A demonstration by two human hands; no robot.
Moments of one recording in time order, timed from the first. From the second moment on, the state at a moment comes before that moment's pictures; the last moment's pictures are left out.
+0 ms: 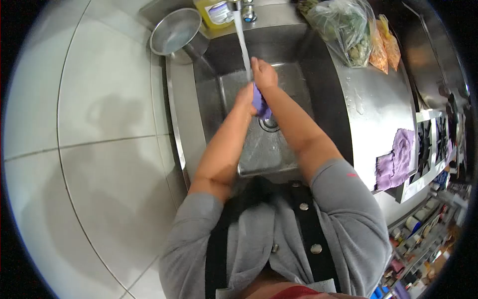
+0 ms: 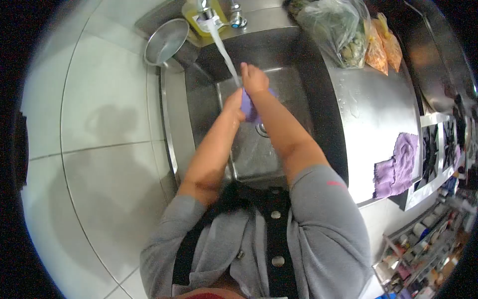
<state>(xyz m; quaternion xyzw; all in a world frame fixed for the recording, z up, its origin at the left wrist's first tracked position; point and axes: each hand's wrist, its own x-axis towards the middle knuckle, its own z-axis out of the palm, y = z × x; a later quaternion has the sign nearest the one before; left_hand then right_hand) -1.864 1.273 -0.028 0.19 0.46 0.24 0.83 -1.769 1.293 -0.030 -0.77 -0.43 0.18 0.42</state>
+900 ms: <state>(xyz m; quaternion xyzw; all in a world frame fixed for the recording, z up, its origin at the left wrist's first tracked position) -2.029 1.315 0.047 0.83 0.54 0.15 -0.04 -1.966 1.282 -0.054 -0.63 -0.25 0.51 0.54</state>
